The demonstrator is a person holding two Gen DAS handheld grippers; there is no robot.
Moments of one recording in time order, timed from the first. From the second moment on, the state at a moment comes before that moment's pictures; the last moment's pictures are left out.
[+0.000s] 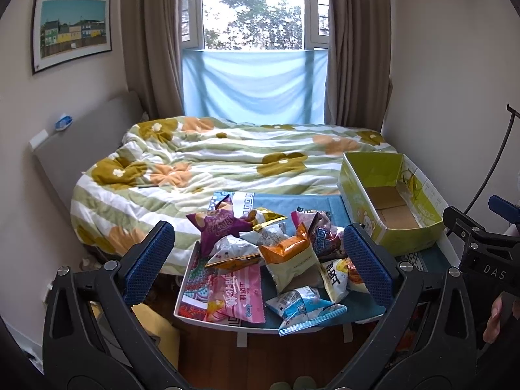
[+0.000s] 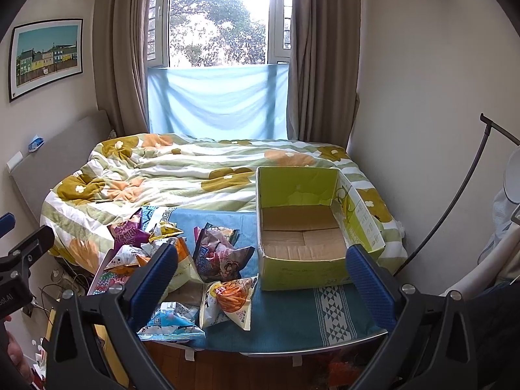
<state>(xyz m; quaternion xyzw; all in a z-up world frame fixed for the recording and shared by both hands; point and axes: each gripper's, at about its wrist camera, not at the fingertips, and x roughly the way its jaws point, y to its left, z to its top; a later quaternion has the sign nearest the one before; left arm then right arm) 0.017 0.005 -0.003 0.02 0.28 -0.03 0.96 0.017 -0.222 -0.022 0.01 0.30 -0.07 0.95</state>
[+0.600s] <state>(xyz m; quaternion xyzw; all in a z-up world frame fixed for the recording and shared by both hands) 0.044 -0.001 -0.026 0.00 0.34 -0.06 0.94 0.021 -0.219 -0.035 0.01 0.34 -0.08 0.94</state>
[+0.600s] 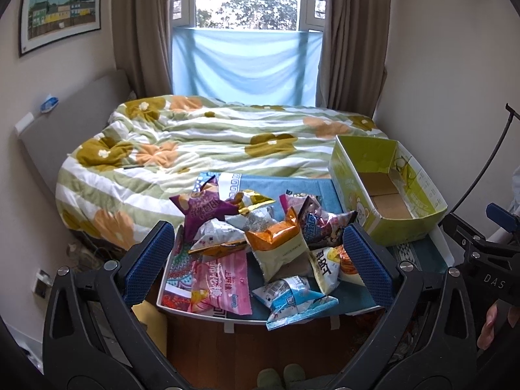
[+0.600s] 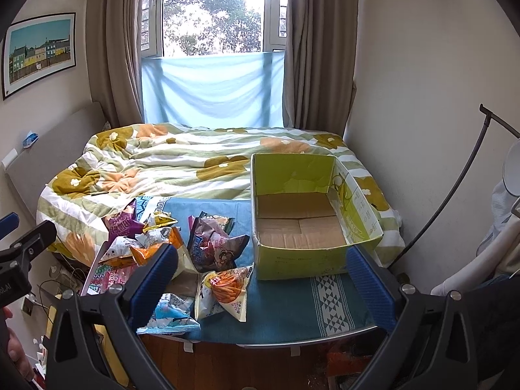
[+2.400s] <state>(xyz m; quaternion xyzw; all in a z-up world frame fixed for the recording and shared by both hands) 0.116 -0.064 -0.255 -0.04 0.59 0.02 0.81 0.163 -0.235 -0.270 0.13 0.55 0.16 0.81</state>
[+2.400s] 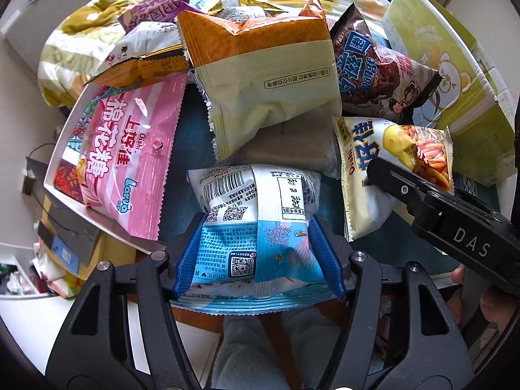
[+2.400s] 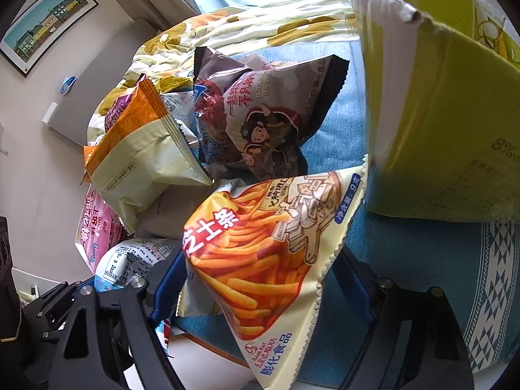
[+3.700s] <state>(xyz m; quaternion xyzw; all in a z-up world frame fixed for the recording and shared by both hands) 0.139 -0.155 -0.056 -0.04 0.42 -0.06 0.91 0.125 -0.325 -0.090 0.07 0.41 0.12 0.90</state>
